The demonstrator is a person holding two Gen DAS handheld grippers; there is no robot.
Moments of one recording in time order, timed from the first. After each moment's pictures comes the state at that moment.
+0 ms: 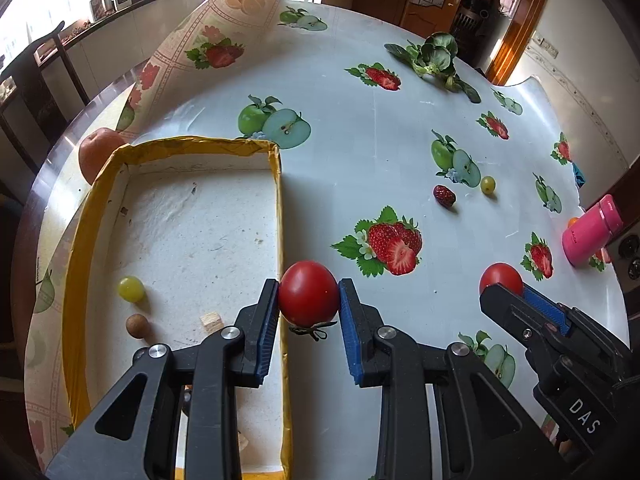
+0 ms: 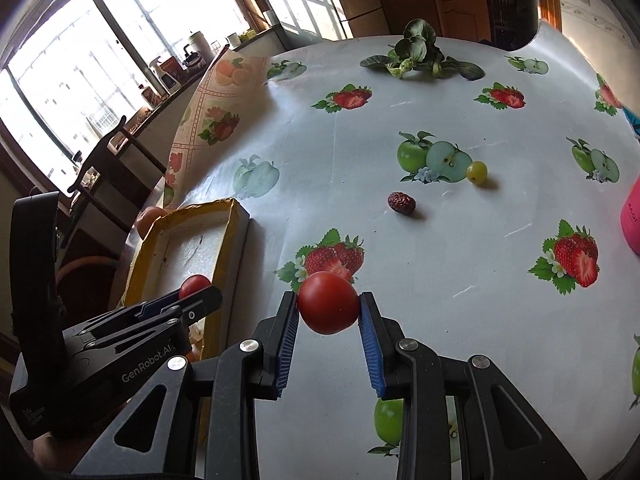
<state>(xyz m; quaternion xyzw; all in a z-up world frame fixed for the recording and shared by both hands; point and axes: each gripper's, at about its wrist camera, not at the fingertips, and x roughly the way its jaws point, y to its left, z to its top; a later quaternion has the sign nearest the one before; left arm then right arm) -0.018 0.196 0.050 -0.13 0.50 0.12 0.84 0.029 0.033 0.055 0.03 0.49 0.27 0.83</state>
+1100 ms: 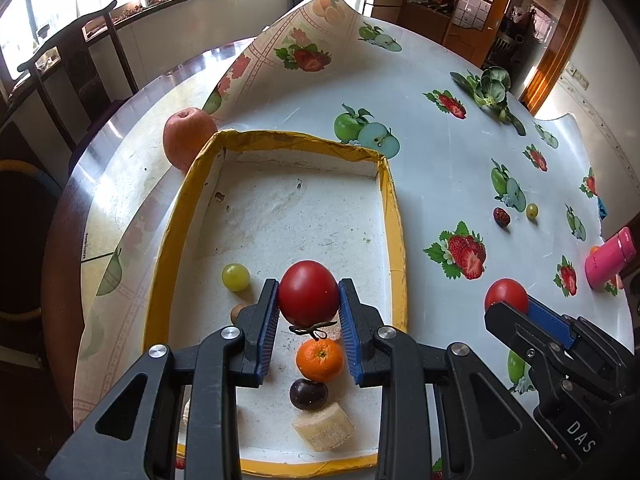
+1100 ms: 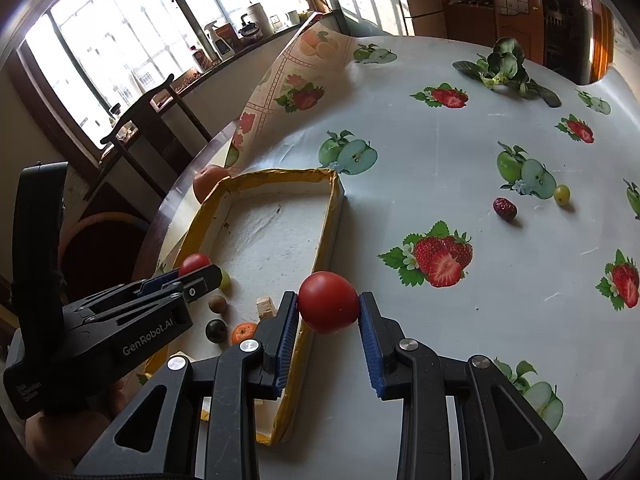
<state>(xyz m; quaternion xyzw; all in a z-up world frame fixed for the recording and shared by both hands) -0.065 0.267 0.054 -0.15 0.49 0.18 0.84 -0.005 0.112 0.059 -0.02 0.48 0.33 0.81</state>
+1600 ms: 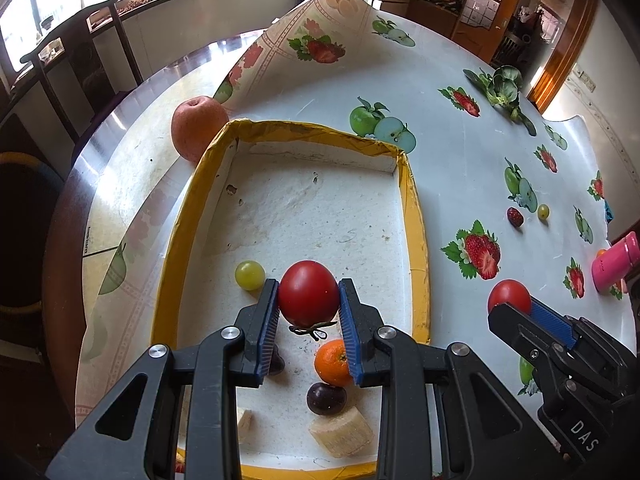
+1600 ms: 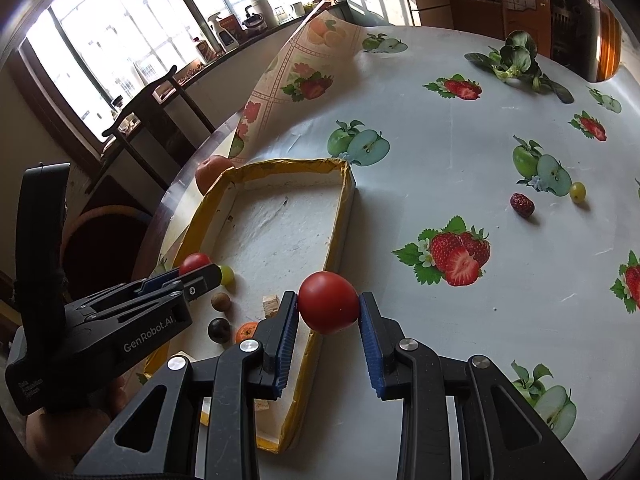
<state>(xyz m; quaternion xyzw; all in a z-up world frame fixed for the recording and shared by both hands) -0.066 0.280 0.044 -0.16 0.50 0.19 0.83 -0.003 0.125 0.050 -0.02 0.49 0.34 0.80</state>
